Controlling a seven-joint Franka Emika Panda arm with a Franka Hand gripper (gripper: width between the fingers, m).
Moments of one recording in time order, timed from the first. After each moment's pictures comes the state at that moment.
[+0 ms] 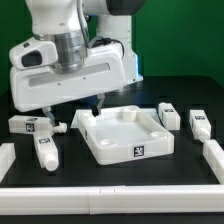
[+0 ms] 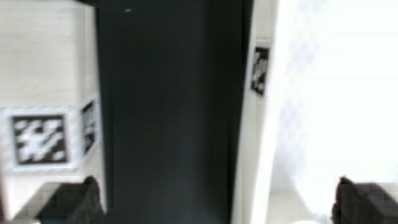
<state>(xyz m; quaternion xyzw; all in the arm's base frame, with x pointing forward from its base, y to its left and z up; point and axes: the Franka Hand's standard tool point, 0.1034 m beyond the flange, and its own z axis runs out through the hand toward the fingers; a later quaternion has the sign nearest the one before) 0.482 -0.096 0.059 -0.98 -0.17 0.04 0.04</state>
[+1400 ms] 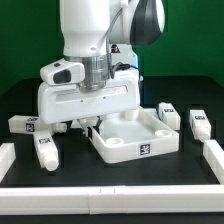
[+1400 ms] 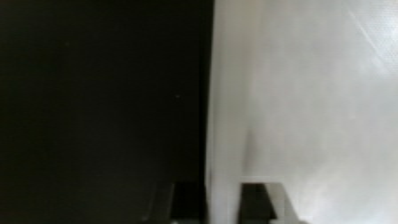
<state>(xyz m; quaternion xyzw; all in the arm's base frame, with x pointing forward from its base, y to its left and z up) 0.447 -0.066 0.011 -0.98 -0.18 -0.01 0.00</state>
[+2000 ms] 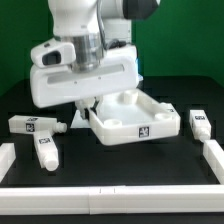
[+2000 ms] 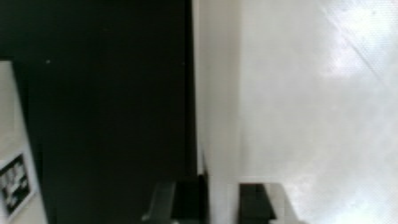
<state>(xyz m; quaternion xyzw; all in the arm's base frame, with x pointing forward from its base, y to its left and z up) 0.457 -0.069 0.060 -0.99 -0.14 0.03 0.04</state>
